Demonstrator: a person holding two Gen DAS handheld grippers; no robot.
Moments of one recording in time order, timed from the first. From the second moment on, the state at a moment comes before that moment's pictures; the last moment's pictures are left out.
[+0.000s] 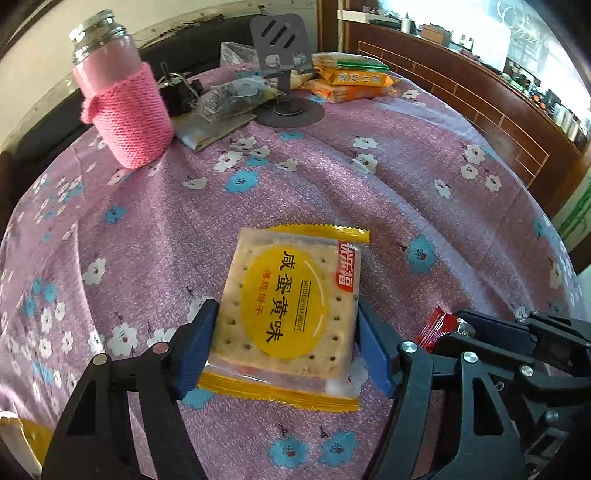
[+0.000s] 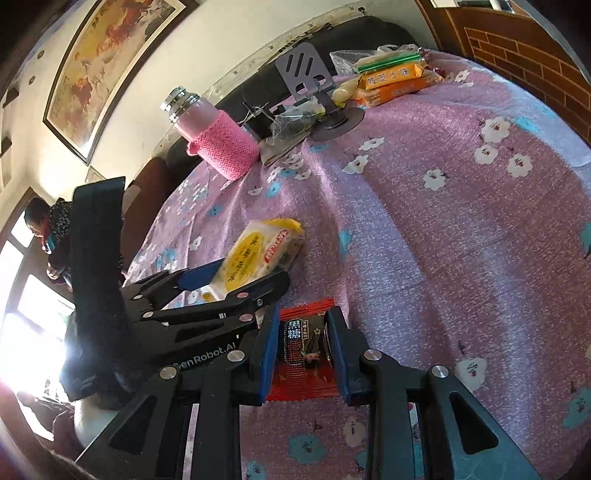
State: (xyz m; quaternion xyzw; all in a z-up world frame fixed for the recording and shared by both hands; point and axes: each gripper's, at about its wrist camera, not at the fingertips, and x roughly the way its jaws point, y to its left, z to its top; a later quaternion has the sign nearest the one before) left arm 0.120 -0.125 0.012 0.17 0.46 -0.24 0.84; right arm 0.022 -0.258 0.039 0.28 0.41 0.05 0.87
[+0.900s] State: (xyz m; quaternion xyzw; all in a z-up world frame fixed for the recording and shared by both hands) left arm 0.066 -0.085 0.045 0.11 0.43 -0.20 0.87; right arm 0.014 -0.254 0.053 0.26 0.38 0.06 0.88
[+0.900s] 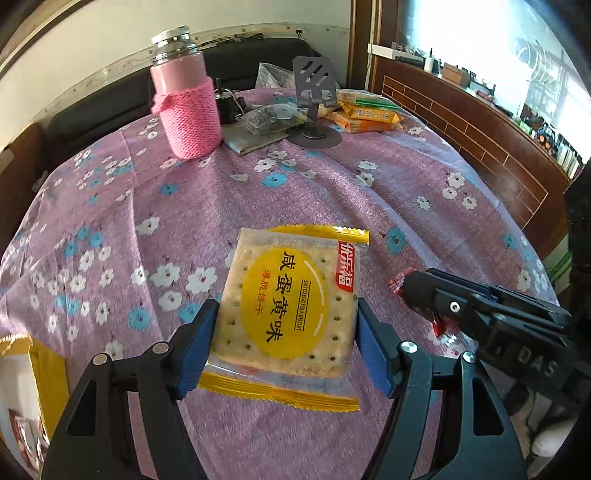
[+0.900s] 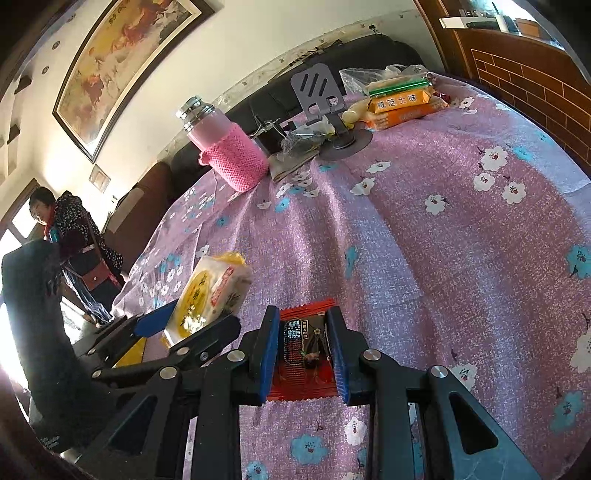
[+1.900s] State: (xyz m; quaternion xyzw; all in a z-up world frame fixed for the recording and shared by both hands) left arm -0.021 -0.012 0.066 0.00 0.42 -0.16 0.89; right arm 0.004 -0.230 0.067 0.21 0.38 0.04 0.90
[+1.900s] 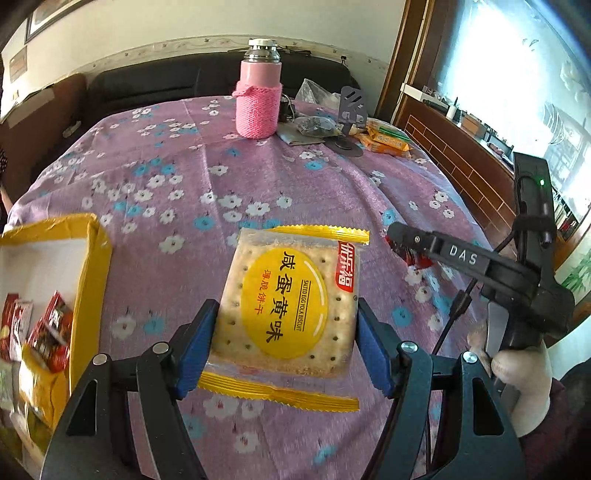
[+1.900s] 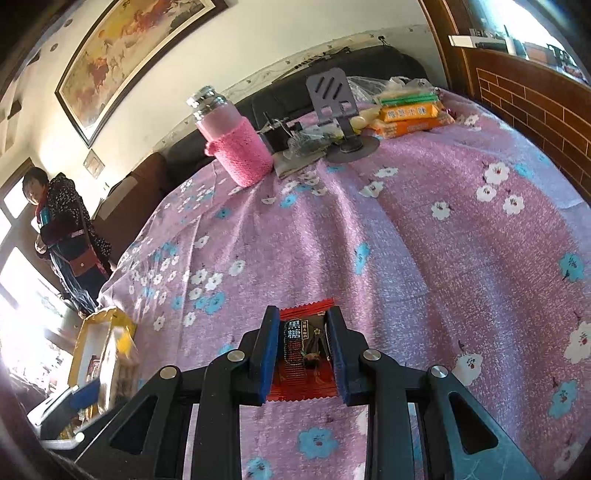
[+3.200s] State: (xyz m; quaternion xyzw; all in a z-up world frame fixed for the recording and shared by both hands) left arm -0.116 0.056 0.096 -0.03 0.38 -0.16 0.91; right arm -0.107 -0.148 0.106 0.15 0.37 0.11 0.91
